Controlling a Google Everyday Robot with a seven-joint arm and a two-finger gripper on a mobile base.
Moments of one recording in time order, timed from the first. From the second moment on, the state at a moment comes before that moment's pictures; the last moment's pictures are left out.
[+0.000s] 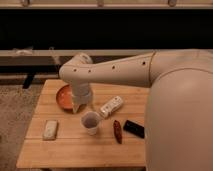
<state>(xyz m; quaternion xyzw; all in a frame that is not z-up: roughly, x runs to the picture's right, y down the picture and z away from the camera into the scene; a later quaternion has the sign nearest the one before) -0.106 0.101 0.706 -0.26 0.23 0.64 0.68</state>
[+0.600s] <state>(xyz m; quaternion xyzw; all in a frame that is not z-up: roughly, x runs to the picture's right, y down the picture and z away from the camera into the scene) -0.221 0.106 0.707 -0.28 0.21 0.61 0.71</state>
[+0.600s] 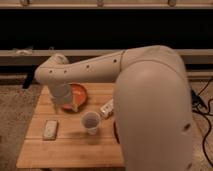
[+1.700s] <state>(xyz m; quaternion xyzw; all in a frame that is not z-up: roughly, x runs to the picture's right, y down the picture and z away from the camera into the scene) -0.354 0.193 0.787 -0.31 0.23 0.57 0.72</state>
